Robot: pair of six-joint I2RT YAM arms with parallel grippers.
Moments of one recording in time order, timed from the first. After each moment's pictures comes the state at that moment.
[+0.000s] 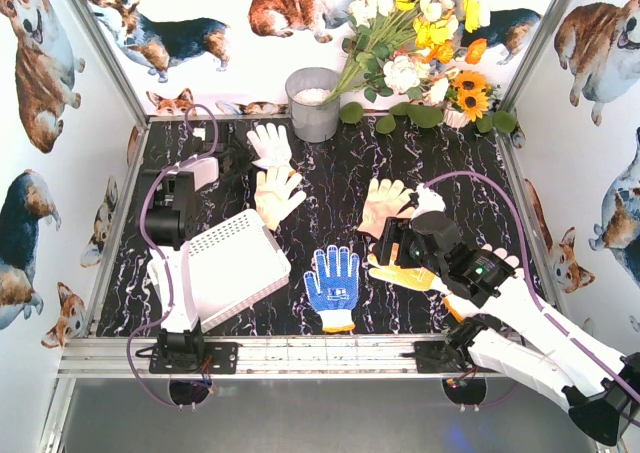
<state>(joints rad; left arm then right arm) -0.06 2.21 1.51 -0.02 0.14 -0.91 0.69 0.78 0.72 -0.59 0.16 0.59</state>
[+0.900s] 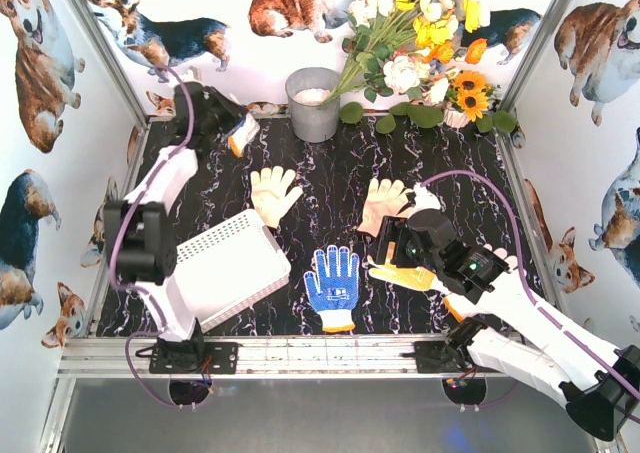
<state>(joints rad) -0.06 1.89 1.50 0.05 0.23 -0.81 0.68 0.83 0.72 -0.58 0.12 0.64</state>
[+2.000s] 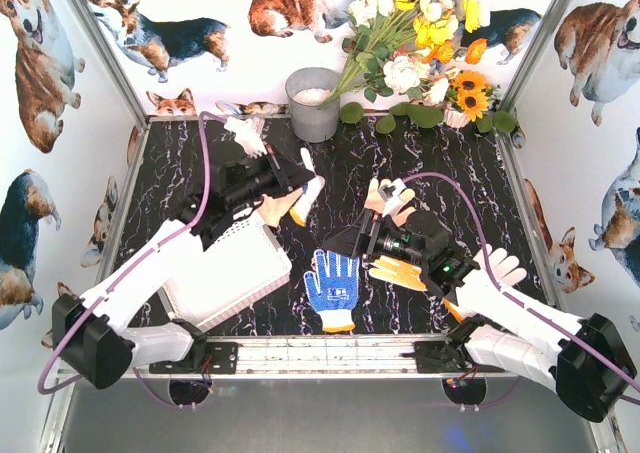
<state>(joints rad) -0.53 1.23 1.06 -0.05 0.27 -0.83 0.68 0.96 0.52 0.24 -0.39 0.94</state>
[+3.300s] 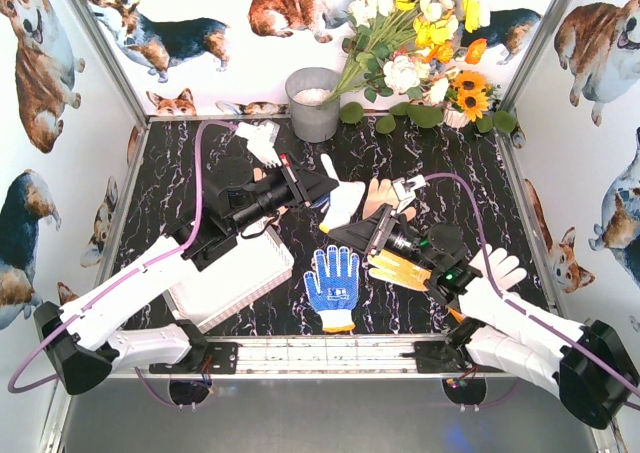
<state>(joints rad) -0.80 1.13 1.13 -0.06 0.09 -0.88 0.68 0.93 0.43 0.69 -0.43 1.13</state>
